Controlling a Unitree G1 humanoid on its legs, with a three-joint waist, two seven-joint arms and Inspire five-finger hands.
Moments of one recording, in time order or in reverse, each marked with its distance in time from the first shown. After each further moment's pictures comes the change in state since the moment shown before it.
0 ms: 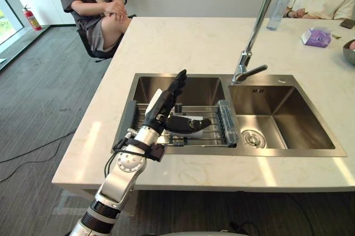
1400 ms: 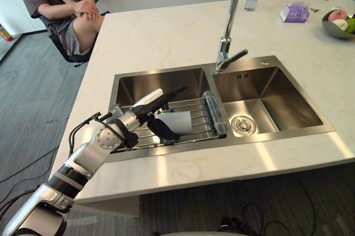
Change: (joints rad) left arm -0.299 0.342 -0.153 0.272 0.066 -0.114 -0.218; right arm 0.003 -0.031 -0.022 0.007 0.008 -0.033 0.063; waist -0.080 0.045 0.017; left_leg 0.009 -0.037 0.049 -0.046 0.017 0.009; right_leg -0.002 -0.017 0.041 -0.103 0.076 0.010
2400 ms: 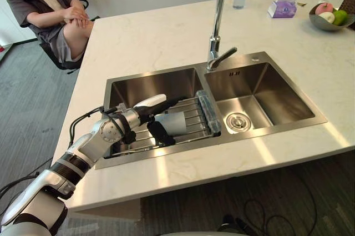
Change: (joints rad) left arm -0.129 0.022 -0.118 0.164 0.075 -0.077 -0.126; right arm 0.012 0.000 0.003 -0.003 0.044 -0.005 -0.036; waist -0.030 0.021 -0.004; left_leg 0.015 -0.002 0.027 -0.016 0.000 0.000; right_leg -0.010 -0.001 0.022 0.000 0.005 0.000
